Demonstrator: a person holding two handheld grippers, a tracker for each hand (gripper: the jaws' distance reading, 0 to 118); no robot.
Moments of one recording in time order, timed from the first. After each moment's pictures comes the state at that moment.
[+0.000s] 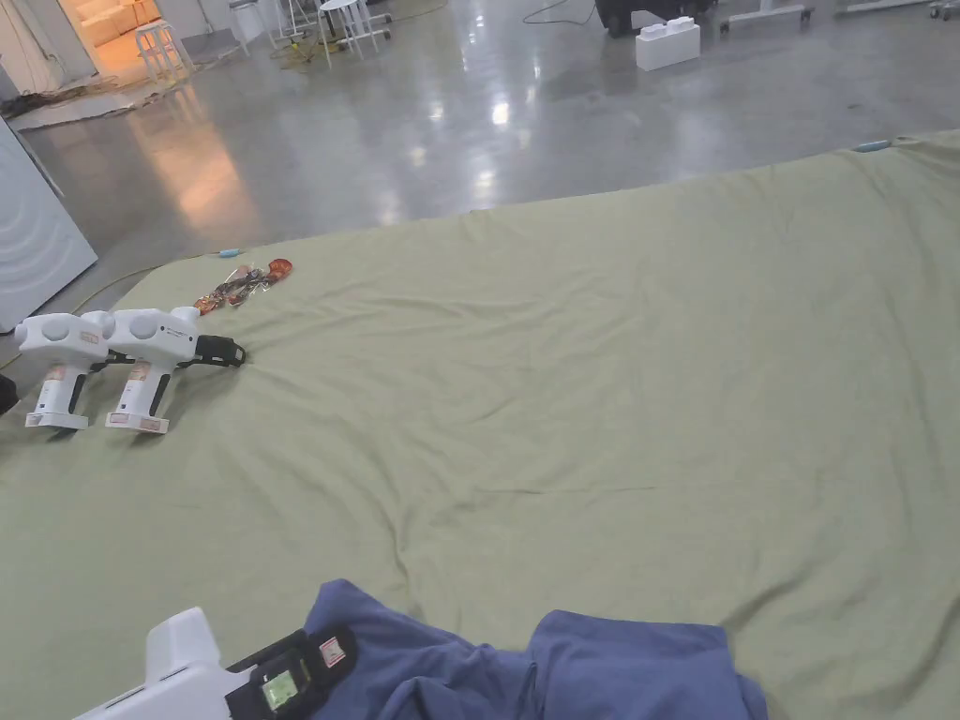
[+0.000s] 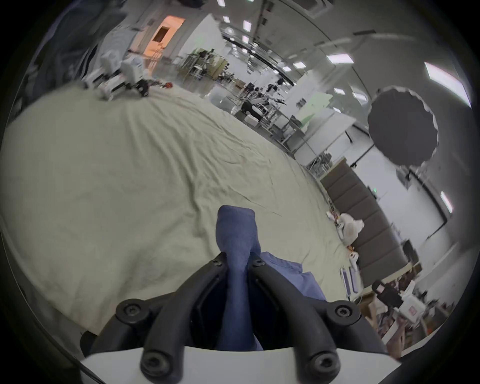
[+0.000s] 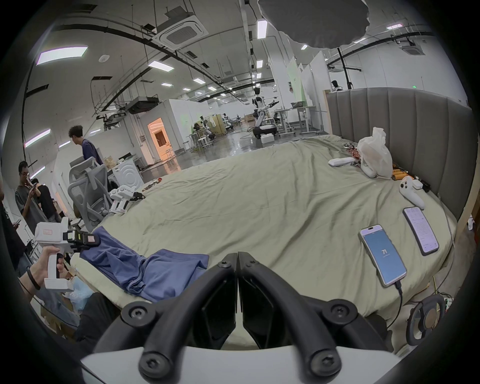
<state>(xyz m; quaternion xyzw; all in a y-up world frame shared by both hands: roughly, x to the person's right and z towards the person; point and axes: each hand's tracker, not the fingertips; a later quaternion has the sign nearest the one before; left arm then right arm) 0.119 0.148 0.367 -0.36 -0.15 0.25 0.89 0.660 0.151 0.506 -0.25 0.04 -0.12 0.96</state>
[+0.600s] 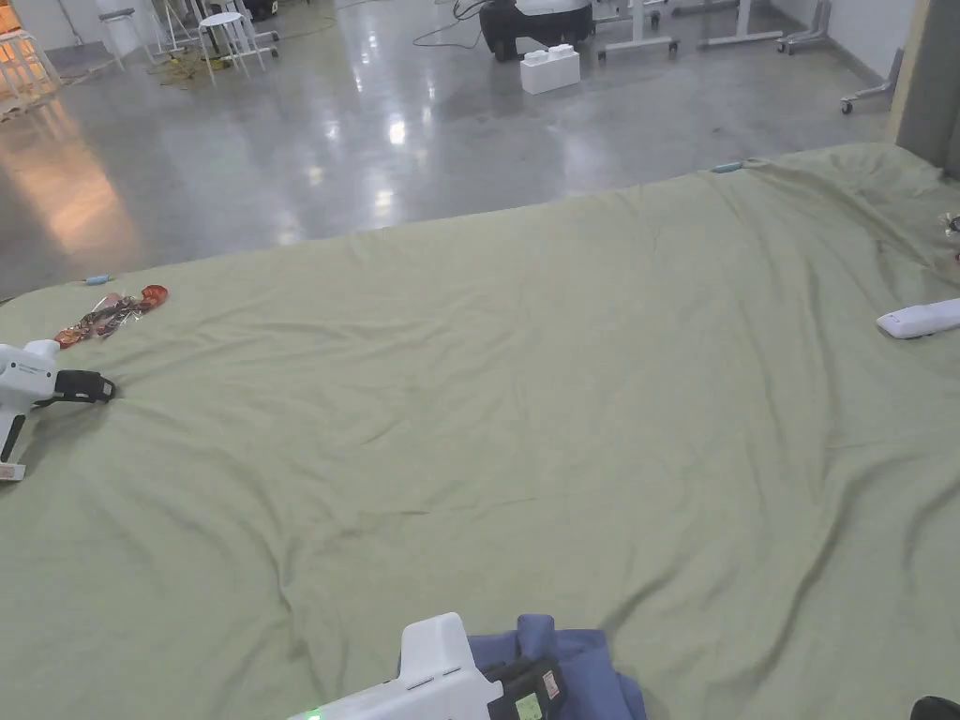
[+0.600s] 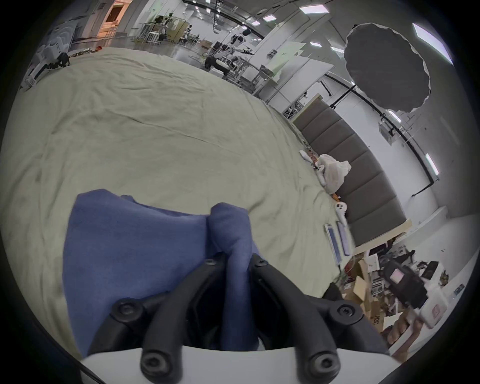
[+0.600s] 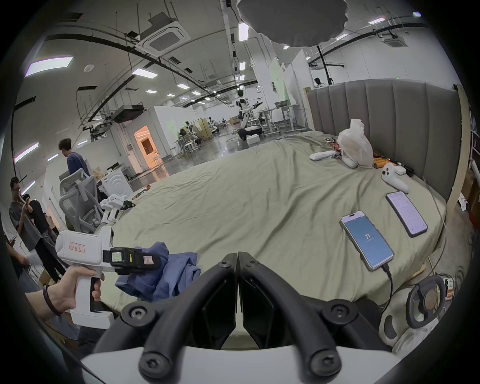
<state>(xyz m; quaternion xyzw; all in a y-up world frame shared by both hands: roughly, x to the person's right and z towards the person) 0.340 0.081 0.332 -0.45 -0.26 0.21 0.83 0.676 0.145 0.531 -0.25 -0.01 -0.15 0.96</state>
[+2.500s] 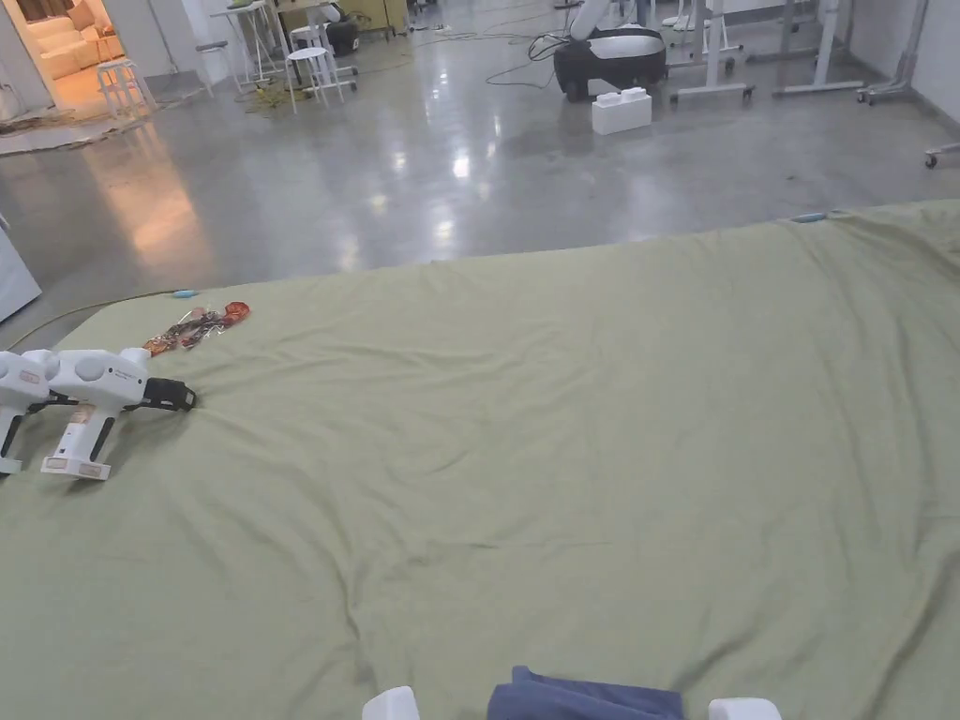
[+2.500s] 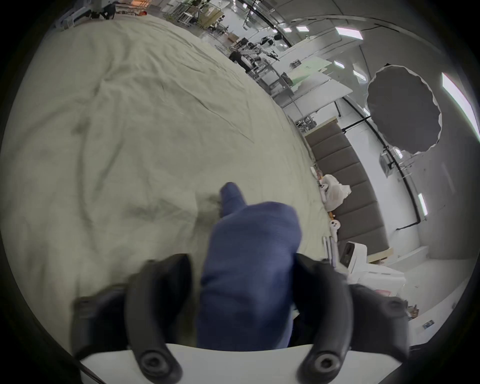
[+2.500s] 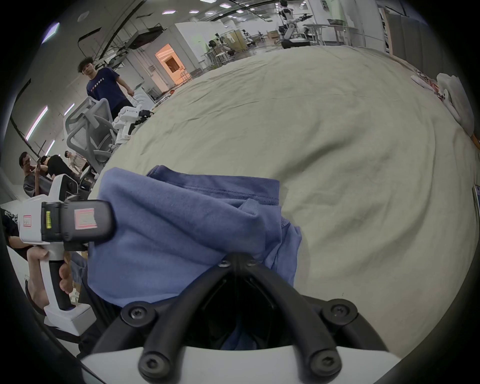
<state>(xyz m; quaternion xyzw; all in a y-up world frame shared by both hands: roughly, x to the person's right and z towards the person) 0.240 0.038 0.322 -0.47 -0.25 0.31 0.79 0.557 0.023 0.359 -0.49 0.15 -0.13 0.85</state>
